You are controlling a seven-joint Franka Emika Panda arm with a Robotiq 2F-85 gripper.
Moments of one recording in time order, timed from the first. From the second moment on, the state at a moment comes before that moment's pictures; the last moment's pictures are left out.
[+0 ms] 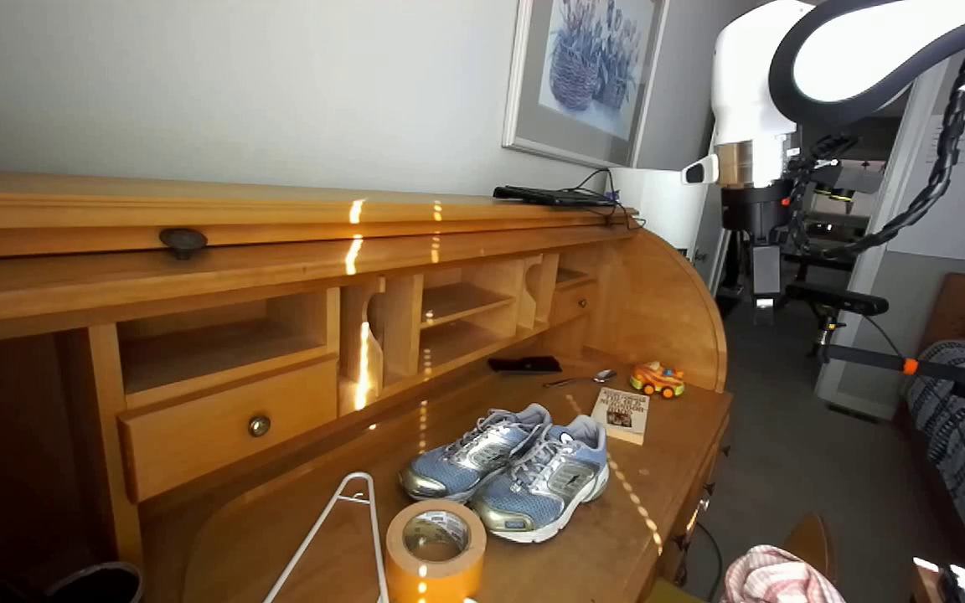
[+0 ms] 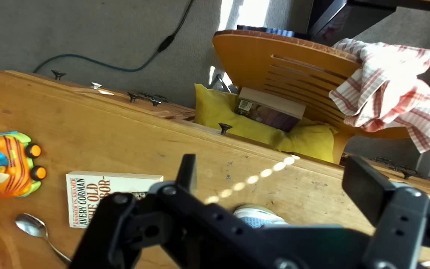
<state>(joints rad) -0.13 -0.36 -0.18 -2.38 -0.30 1.86 -0.38</state>
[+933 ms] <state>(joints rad) -0.20 -0.08 -0.22 -2.38 -0.29 2.38 0.02</state>
